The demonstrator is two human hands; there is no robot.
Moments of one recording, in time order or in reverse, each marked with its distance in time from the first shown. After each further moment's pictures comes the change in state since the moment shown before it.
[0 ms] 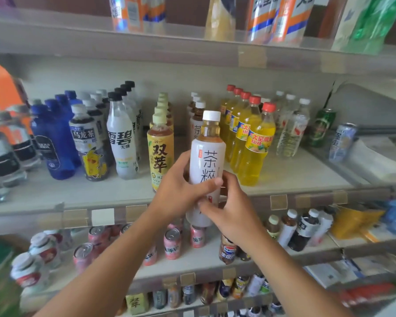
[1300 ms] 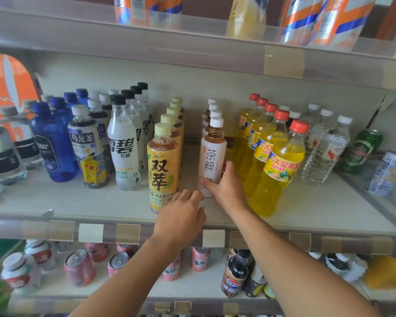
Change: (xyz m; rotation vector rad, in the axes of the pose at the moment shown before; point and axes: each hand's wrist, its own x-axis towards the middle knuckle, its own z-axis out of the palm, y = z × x) left_hand 0.047 -0.093 0.019 1.069 0.073 0.008; right_hand 0.170 0.074 0.024 -0.232 0.081 0.034
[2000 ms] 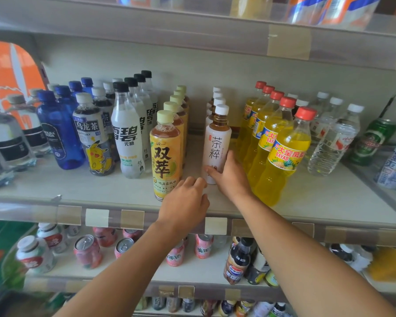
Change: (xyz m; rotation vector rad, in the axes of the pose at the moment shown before) left_hand 0.002 0.006 -0.003 -0.007 0.001 -0.024; right_hand 0.006 0.005 0.001 -0.072 -0.028 -0.027
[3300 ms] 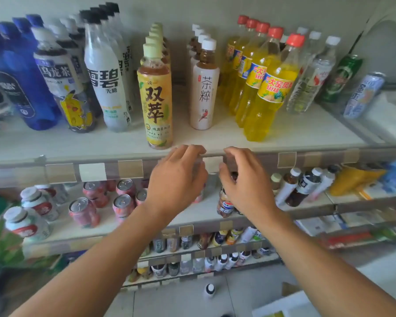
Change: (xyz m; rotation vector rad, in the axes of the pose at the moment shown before) left_hand -0.079 -0.008 -0.019 -0.260 0.176 0.224; right_hand -0.172 0.005 -0.025 -0.300 0.199 -0.267
